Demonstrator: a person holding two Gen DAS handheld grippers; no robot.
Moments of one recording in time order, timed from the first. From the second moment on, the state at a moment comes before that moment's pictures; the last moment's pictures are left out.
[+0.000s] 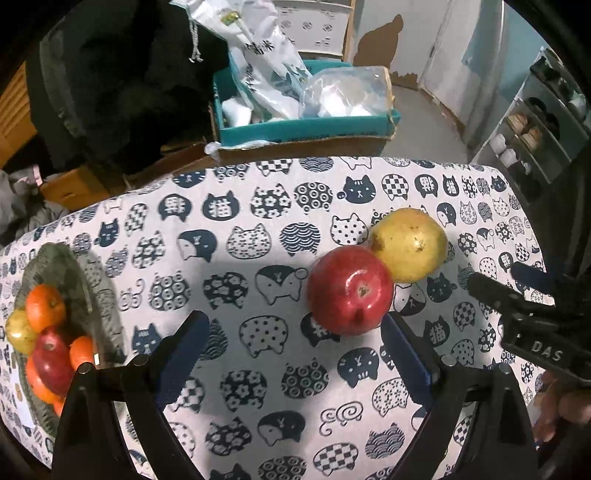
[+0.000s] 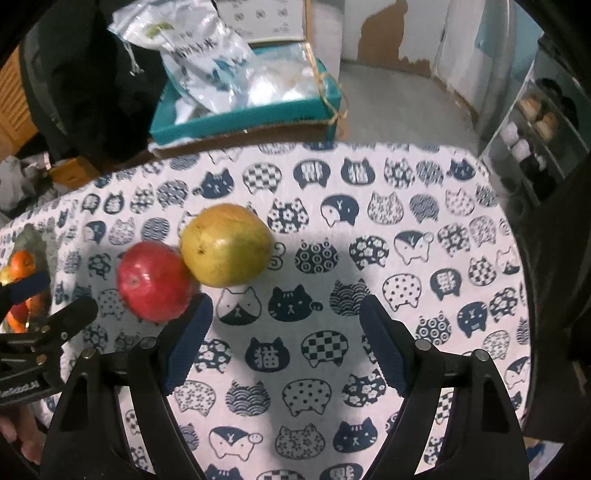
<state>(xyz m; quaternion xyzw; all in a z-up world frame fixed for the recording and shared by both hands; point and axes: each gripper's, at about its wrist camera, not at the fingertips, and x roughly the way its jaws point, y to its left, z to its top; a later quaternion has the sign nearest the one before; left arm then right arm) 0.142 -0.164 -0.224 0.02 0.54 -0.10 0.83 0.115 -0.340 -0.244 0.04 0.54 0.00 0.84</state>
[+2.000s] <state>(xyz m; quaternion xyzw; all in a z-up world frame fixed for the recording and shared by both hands) 0.185 -0.119 -0.265 -0.01 0.57 -0.08 0.82 0.197 -0.287 -0.305 0.05 0.59 0.05 0.80</state>
